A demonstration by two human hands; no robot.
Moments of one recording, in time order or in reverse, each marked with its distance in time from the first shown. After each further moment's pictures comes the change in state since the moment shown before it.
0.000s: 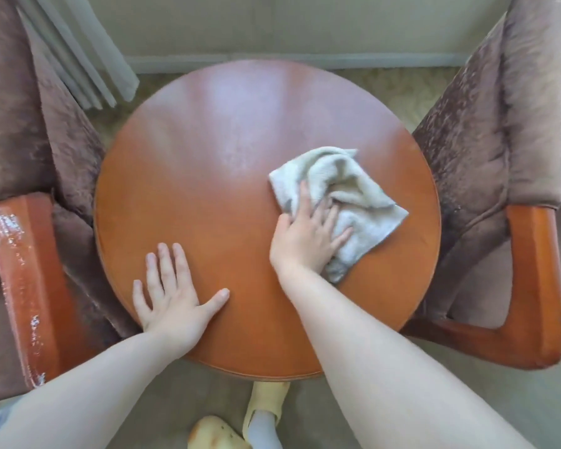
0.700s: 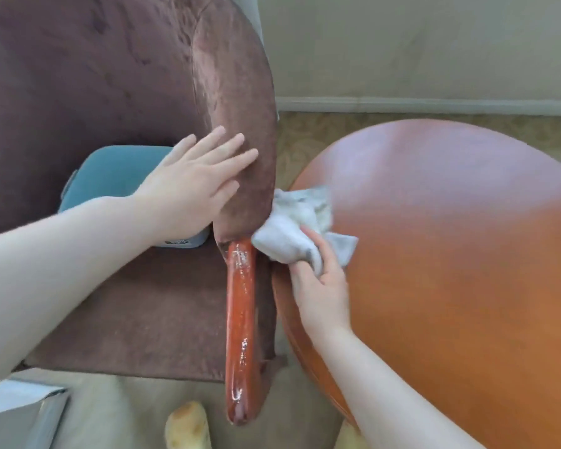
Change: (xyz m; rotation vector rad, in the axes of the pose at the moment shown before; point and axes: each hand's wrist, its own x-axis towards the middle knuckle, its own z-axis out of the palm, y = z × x) left_hand 0.087 -0.121 -0.268 0.296 0.285 0.505; right_hand -0.111 -0.172 -0.009 0.927 -0.528 -0.116
